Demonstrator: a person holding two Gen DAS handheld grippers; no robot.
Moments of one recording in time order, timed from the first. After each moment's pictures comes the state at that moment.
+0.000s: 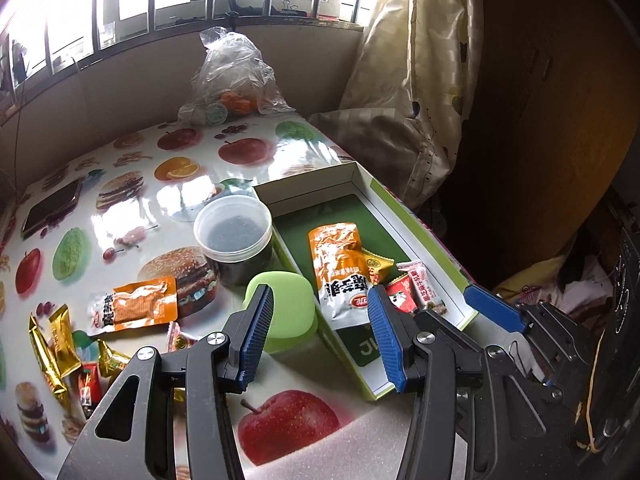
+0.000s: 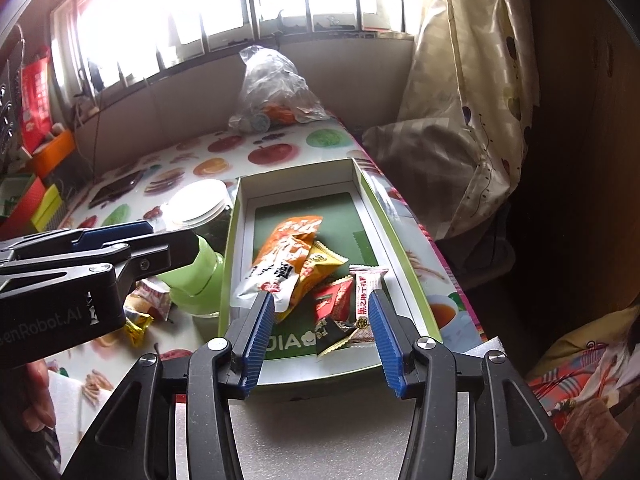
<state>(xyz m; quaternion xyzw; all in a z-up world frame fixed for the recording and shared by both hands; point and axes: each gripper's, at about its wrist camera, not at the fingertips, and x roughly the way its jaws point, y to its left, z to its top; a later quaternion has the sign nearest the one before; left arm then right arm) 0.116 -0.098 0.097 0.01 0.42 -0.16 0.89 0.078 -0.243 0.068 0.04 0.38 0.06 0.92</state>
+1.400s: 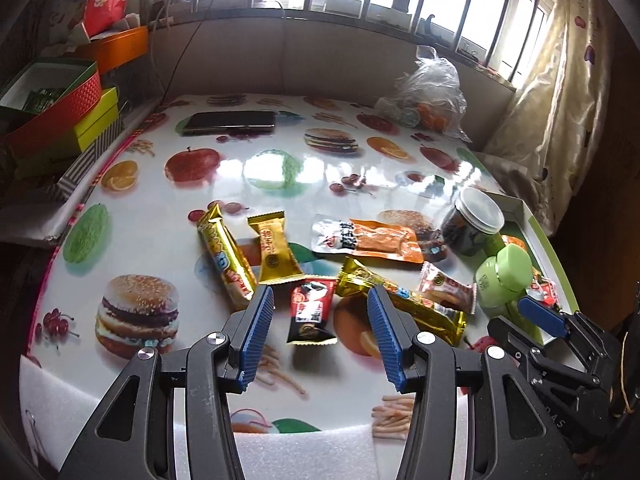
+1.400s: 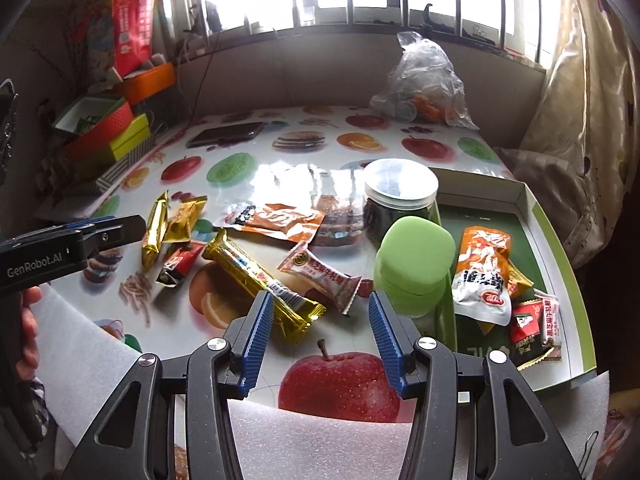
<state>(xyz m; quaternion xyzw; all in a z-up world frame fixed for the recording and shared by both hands) 0.052 0.110 0.071 -0.10 0.41 0.03 0.90 0.075 -0.095 0.055 -0.04 0.39 0.21 0.90</state>
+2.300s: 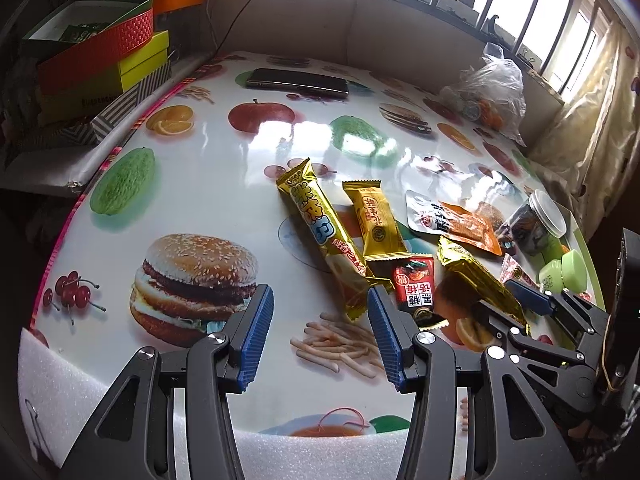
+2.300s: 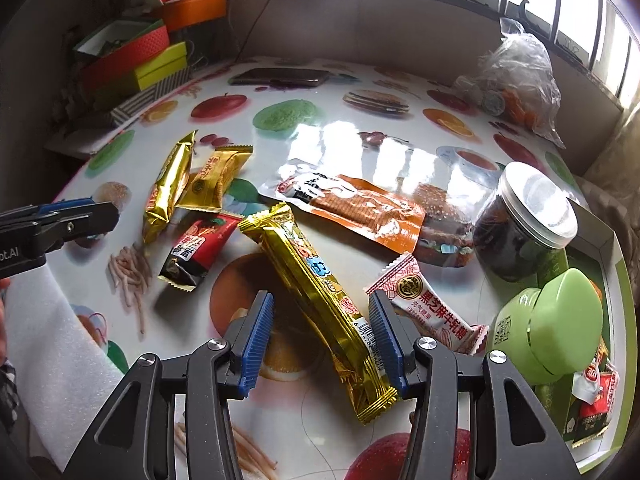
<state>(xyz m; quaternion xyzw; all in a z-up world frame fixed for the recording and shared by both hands) 0.048 0.174 0.032 -0.14 0.45 0.08 0.88 0.114 -0.010 0.006 -0.13 0.43 0.27 0.85</state>
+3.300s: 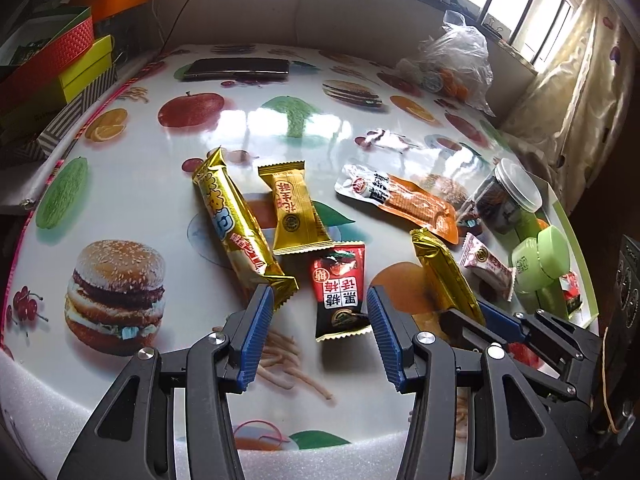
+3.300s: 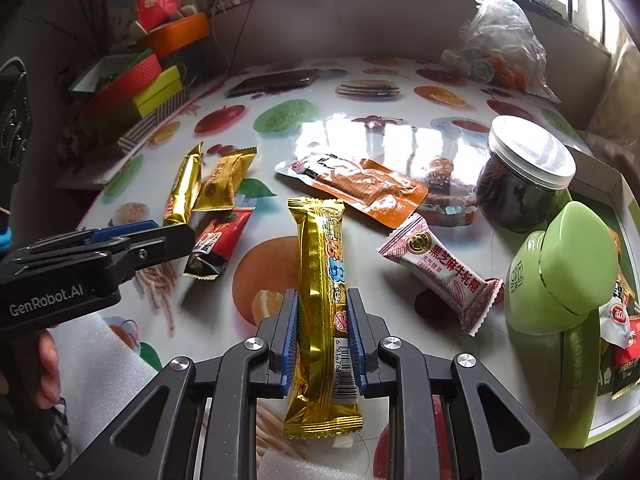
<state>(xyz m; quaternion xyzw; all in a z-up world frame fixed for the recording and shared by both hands) 0.078 0.125 0.024 -0.12 0.47 0.03 0.87 0.101 -0.036 0.009 -0.04 0.45 0.27 0.85</state>
